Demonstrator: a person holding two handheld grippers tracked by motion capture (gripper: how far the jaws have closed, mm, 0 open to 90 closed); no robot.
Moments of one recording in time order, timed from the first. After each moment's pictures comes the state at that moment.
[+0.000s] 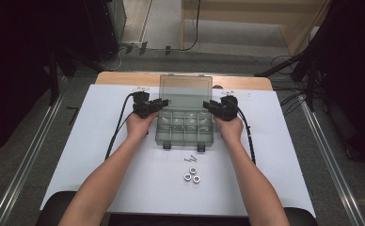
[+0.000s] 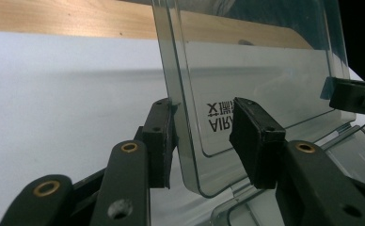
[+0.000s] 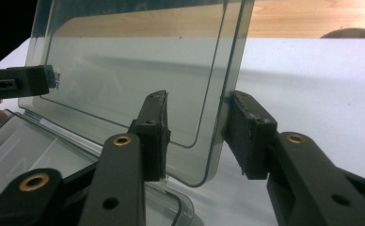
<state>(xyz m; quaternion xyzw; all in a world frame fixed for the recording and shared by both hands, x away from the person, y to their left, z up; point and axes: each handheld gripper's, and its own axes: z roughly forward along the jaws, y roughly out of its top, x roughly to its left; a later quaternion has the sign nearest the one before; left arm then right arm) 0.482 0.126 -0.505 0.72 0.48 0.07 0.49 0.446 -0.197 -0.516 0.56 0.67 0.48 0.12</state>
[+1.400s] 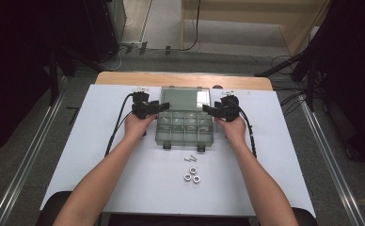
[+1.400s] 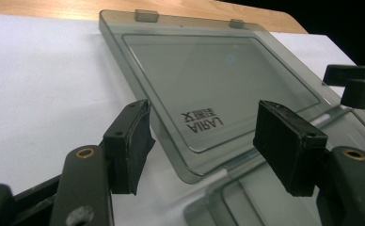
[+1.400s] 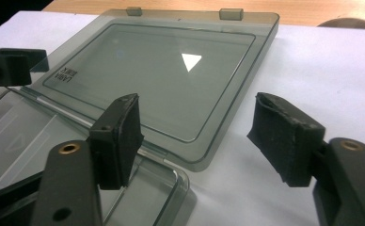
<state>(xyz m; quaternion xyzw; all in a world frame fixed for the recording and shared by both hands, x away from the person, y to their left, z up) 0.477 0.130 -0.496 0.74 0.47 0.05 0.47 0.439 -0.201 -0.504 0.55 0.70 0.45 0.12</state>
